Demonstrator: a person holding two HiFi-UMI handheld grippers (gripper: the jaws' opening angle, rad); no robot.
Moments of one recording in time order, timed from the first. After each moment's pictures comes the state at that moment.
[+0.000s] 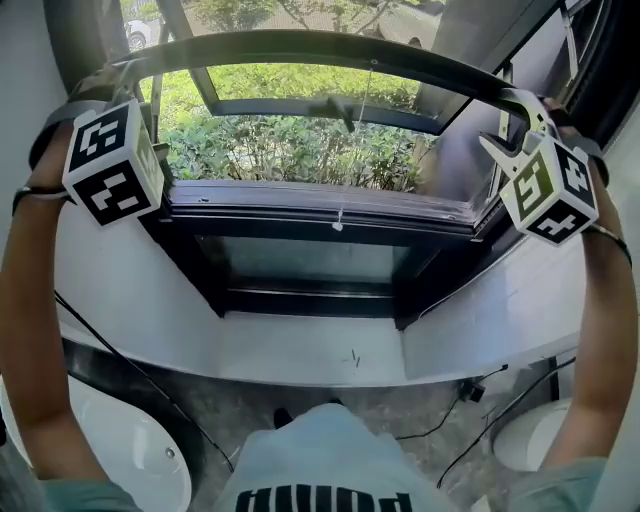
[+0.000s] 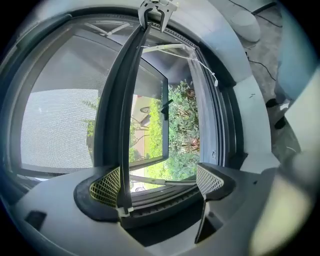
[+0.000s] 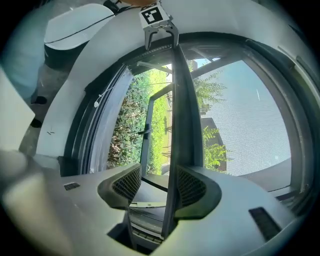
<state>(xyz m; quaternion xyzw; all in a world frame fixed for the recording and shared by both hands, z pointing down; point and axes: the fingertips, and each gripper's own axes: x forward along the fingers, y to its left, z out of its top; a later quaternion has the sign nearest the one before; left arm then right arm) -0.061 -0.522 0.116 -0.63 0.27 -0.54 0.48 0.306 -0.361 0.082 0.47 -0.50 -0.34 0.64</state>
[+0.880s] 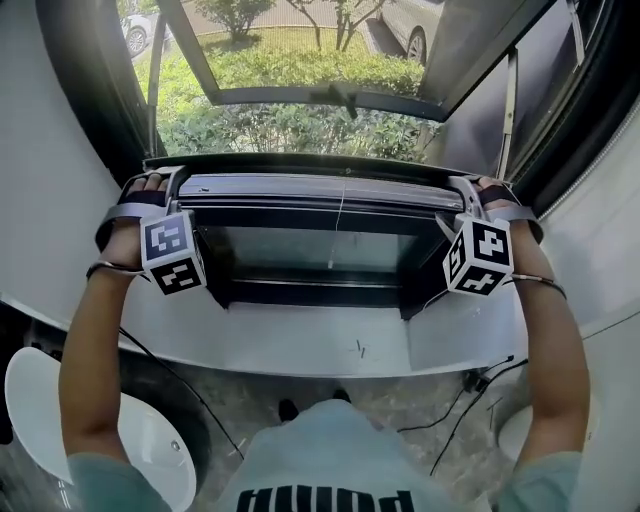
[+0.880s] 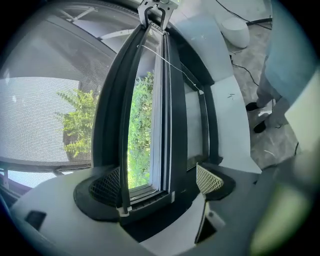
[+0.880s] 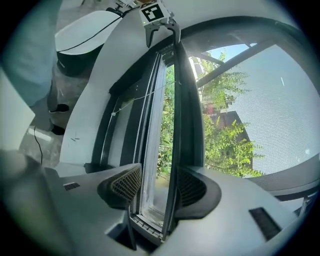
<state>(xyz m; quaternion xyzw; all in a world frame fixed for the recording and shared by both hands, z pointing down) -0.063 -0.500 0.315 -0.66 0.19 -0.59 0.42 0.303 -0.347 0.288 0.40 -0.56 -0.24 0.68</state>
